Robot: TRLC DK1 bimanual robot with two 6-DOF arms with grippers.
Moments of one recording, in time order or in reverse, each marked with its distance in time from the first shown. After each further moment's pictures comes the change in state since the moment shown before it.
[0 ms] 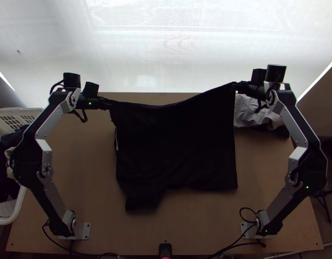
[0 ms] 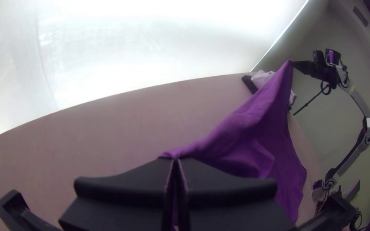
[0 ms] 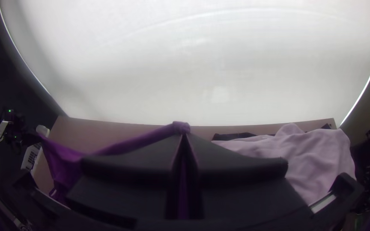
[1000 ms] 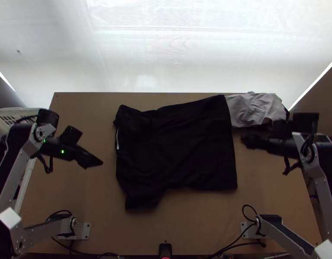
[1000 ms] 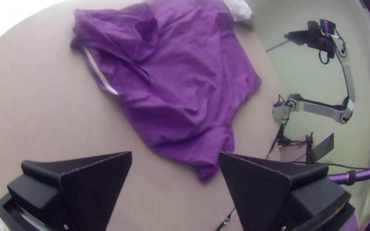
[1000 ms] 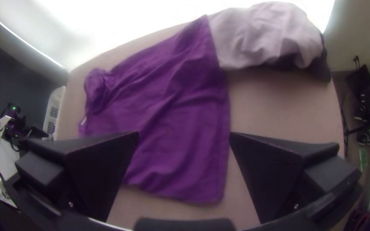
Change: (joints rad) left arm 0.055 -0.656 -0.443 -0.792 -0.034 0.332; right arm -0.022 -0.773 -0.490 -0.645 -0.018 0.035
